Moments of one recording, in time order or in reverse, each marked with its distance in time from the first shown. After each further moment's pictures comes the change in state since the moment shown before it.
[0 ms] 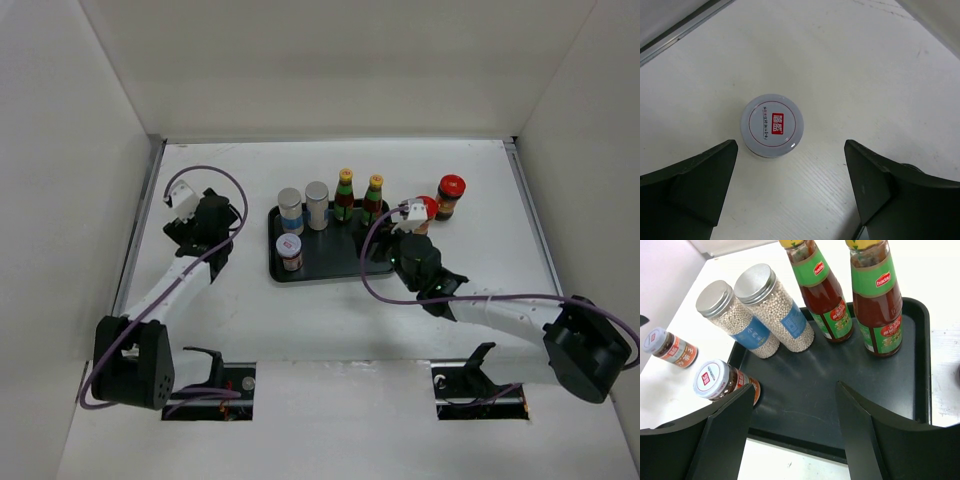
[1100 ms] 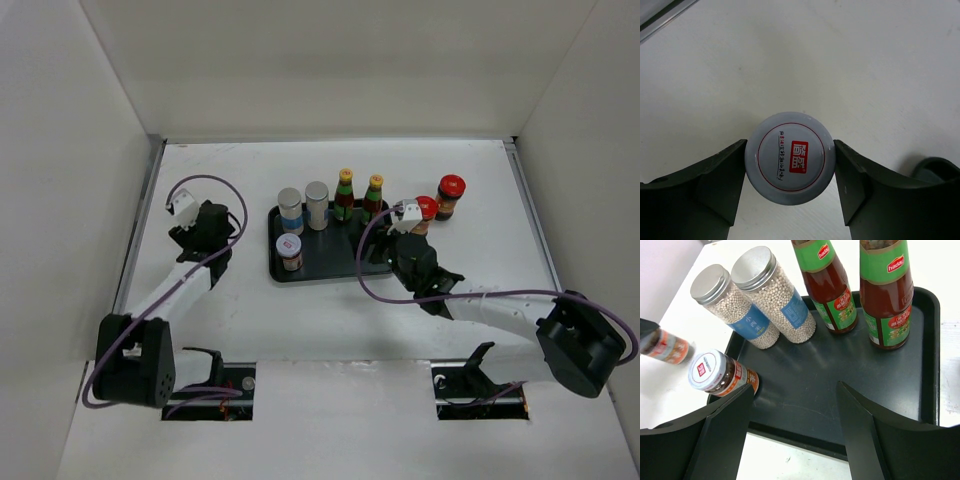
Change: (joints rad) left arm 0.061 0.073 -0.082 0.095 0.060 0.014; right arm 0.000 0.041 0.006 0.000 -0.032 0.000
